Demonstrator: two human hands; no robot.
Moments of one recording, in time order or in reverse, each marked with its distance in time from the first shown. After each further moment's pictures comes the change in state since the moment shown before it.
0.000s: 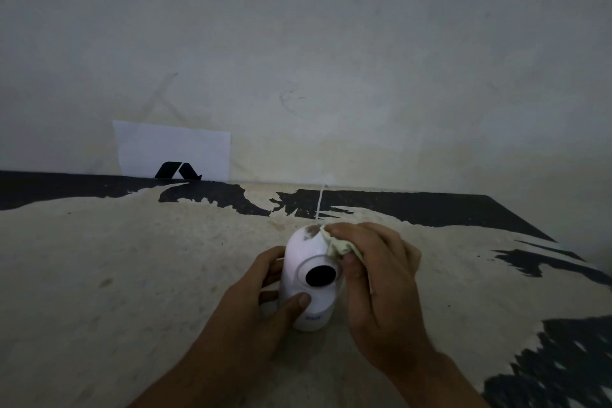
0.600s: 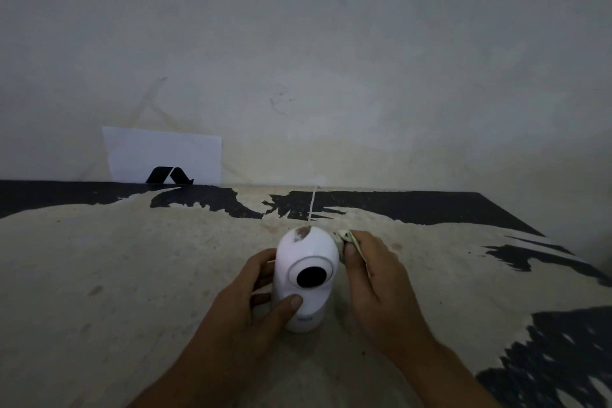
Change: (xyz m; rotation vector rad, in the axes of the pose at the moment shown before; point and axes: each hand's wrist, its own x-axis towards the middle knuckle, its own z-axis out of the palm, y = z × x) left_hand 0.000 -0.002 0.001 -0.036 0.001 0.031; right_hand -0.001 0.017 -0.003 0.137 -0.200 0.234
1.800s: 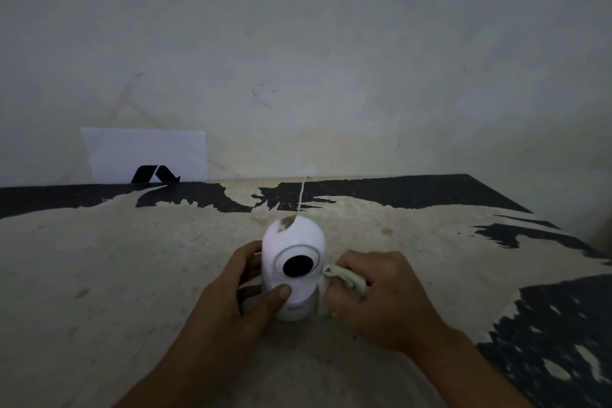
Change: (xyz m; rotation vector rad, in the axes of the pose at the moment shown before) left_hand 0.000 0.001 -0.001 0.044 0.003 -0.023; right_hand -0.010 0.005 -0.022 -0.099 -0.155 -0.171
